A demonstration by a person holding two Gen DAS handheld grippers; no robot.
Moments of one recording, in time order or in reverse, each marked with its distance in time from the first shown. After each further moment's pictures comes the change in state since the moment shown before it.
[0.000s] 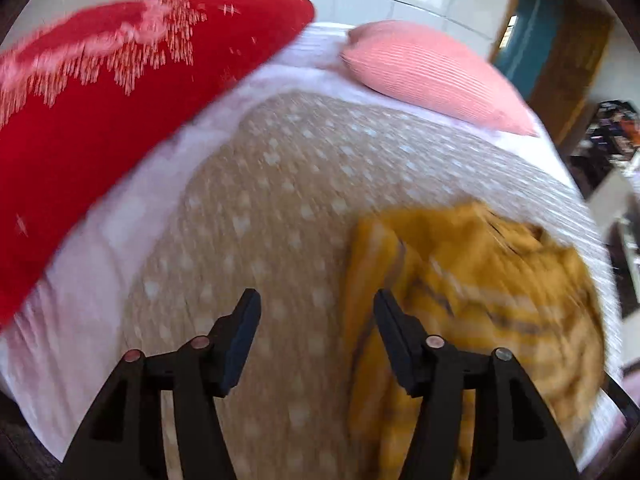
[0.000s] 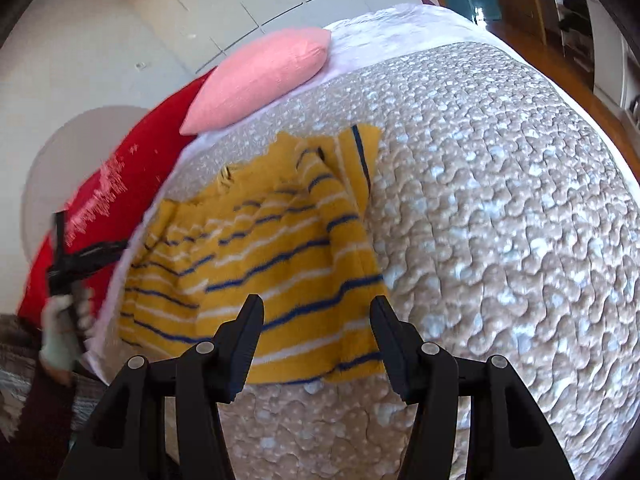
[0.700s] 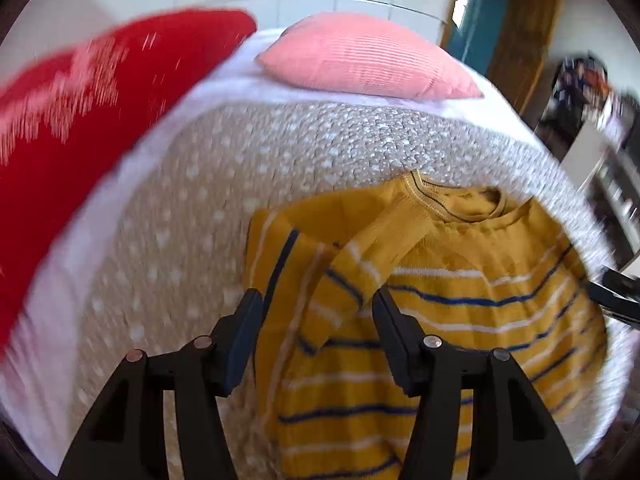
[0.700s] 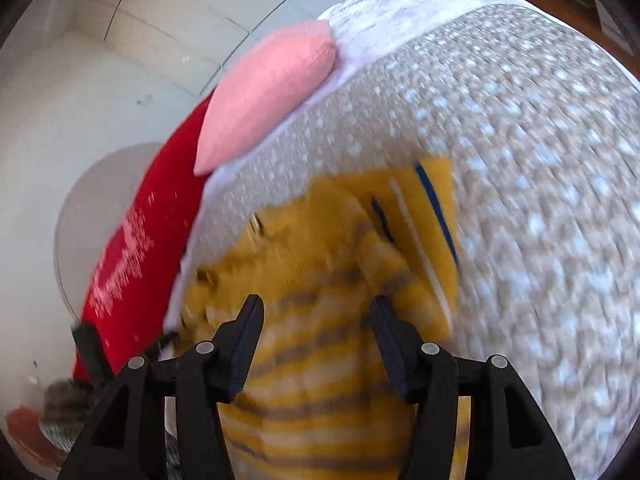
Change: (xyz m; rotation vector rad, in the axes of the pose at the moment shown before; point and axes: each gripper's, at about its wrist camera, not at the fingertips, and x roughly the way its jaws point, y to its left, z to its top) left arm 0.016 -0.092 -0.002 0.223 -0.049 0.033; right arm 0.054 0.013 0.077 0.189 0.049 0.198
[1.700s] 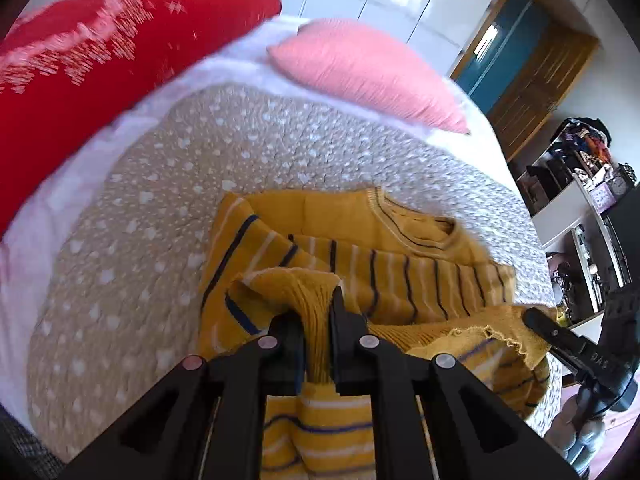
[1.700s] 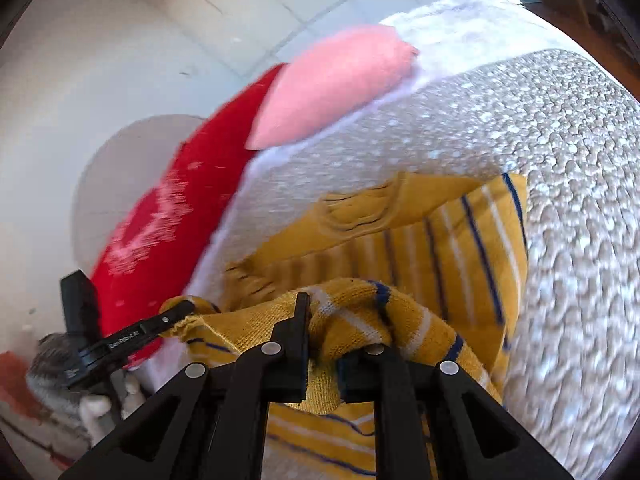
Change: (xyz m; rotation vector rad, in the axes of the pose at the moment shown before) left arm -0.020 0.009 0.013 -0.285 0.067 -0.178; right arm 0.023 0.070 -0.006 -0.159 0.002 0.026
